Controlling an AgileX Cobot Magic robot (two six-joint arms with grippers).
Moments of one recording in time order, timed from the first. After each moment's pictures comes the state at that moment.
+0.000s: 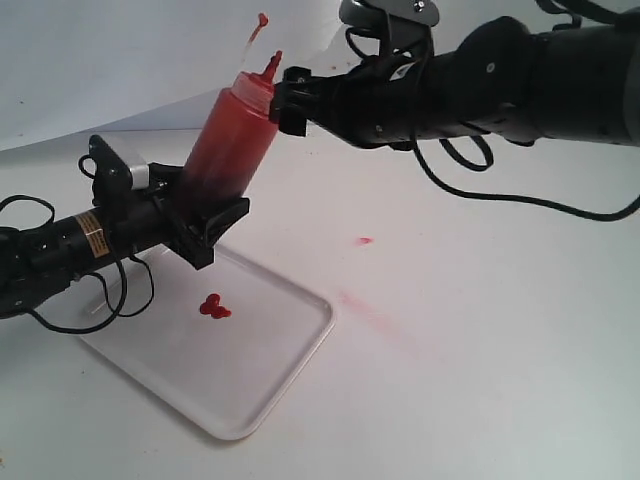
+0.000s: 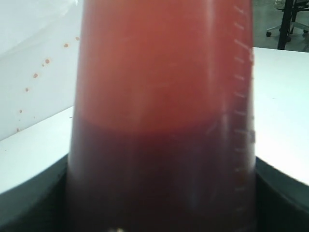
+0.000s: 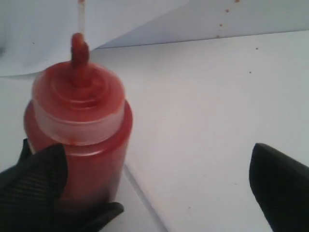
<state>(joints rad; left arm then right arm) -0.08 2.13 -0.87 0.84 -1.15 -0.27 0.56 1.80 -1.29 0.58 0.14 -0.15</state>
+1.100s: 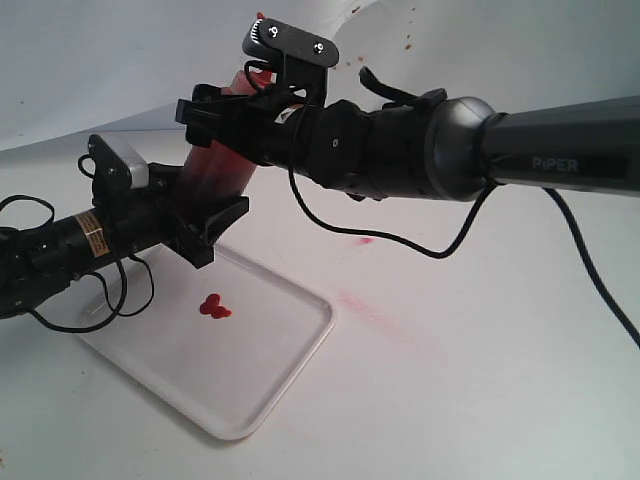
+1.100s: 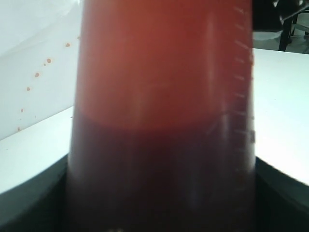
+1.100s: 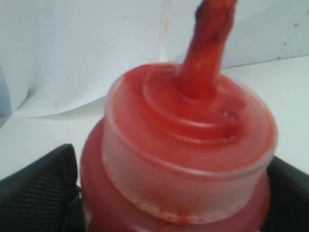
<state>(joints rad) -0.08 2.13 -0.87 0.83 -1.15 -0.28 0.72 2.07 -1.47 0.63 -0.17 -0.06</state>
